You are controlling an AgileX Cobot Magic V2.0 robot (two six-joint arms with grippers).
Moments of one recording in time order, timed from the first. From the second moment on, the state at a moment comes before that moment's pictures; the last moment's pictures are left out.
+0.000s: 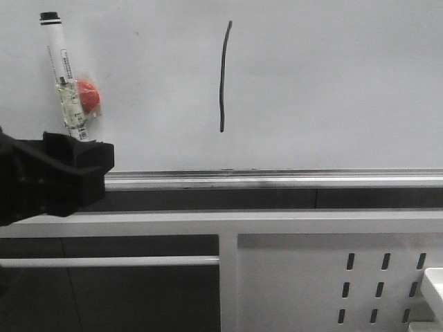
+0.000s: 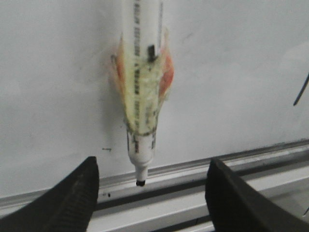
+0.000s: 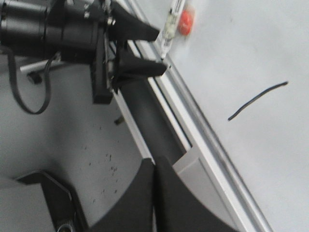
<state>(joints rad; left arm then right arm) -0.96 1.59 -0.23 -0.62 -1.14 0.04 0.90 1.01 -0.98 -0.02 0.70 -0.24</state>
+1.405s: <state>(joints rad) -0.98 1.36 0.00 -0.20 -1.14 0.02 0.90 0.11 -0.22 -0.03 0.27 -0.23</state>
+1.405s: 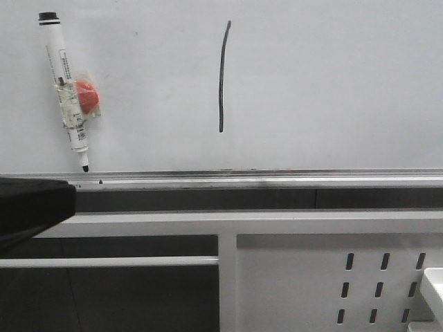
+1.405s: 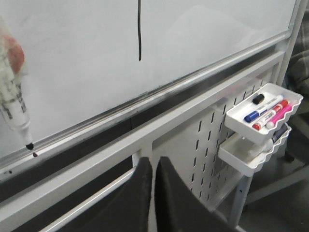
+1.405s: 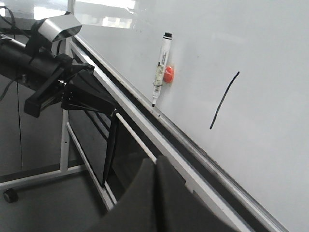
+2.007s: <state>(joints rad) -0.98 1.30 0.00 -0.16 -1.14 -0.08 0.90 0.11 -0.22 -0.03 0.27 -0.23</state>
